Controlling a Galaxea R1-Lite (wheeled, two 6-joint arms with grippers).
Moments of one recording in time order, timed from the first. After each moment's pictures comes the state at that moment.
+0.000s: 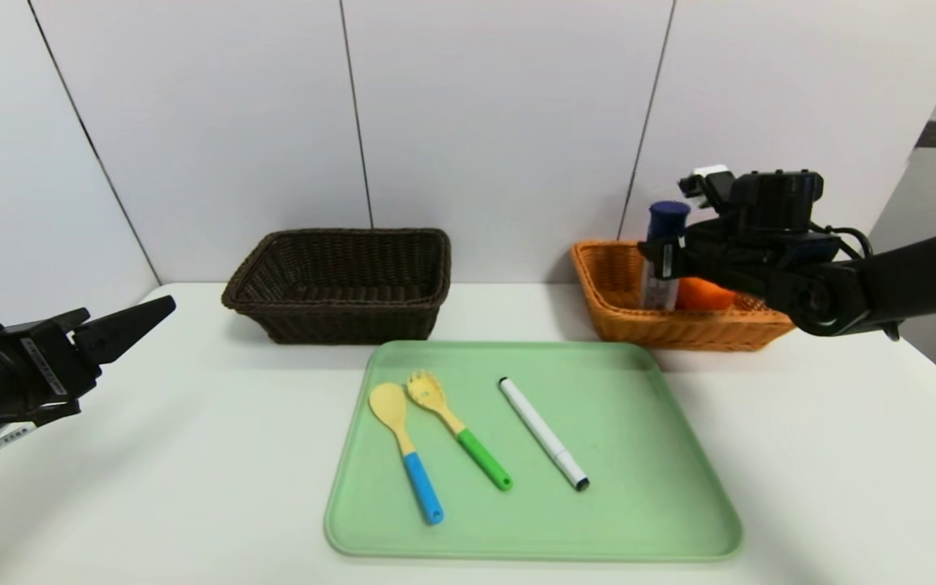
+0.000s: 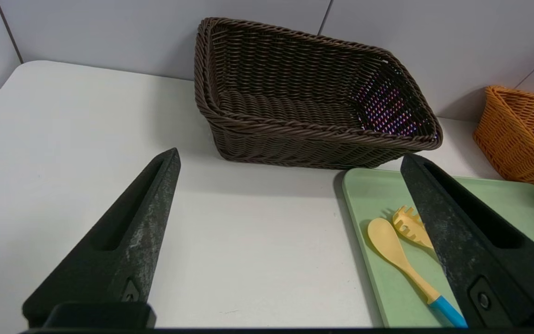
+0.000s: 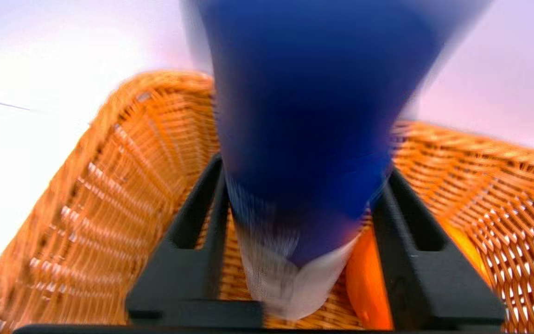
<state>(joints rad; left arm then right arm) 0.04 1.14 -0.44 -0.64 -0.21 -0.24 0.14 2.07 -1.30 -0.54 -0.01 -0.11</state>
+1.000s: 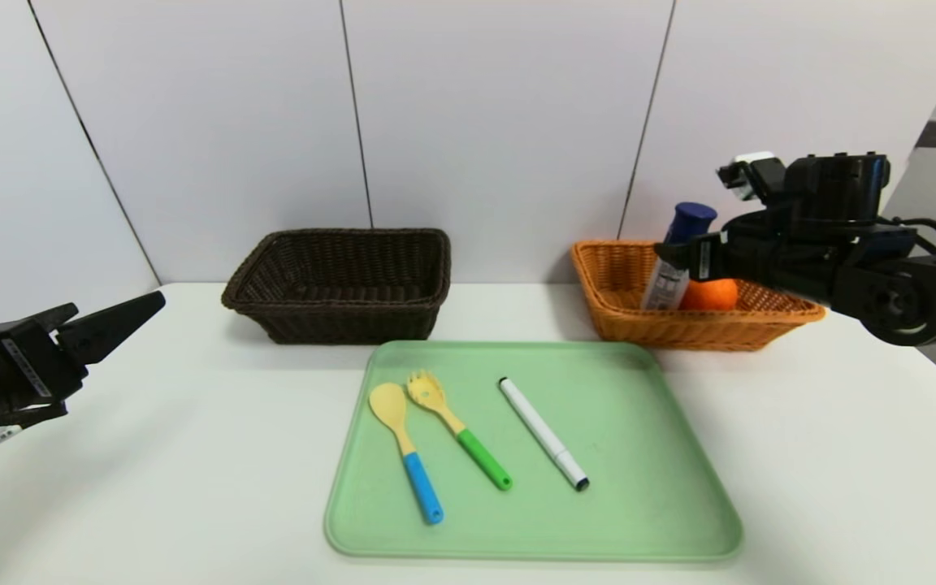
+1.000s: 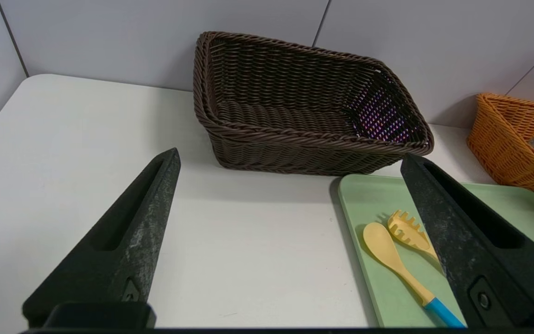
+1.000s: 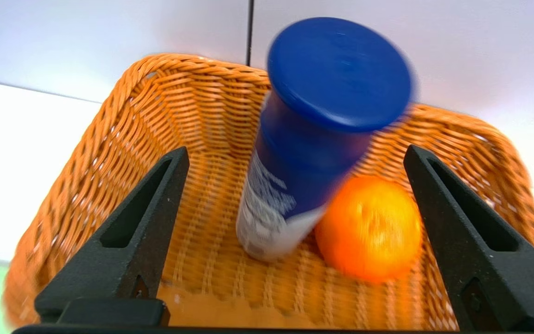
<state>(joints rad) 0.04 1.10 -0.43 -0.64 -0.21 -0.24 0.13 1.87 -1.14 -0.48 -0.04 -0.12</state>
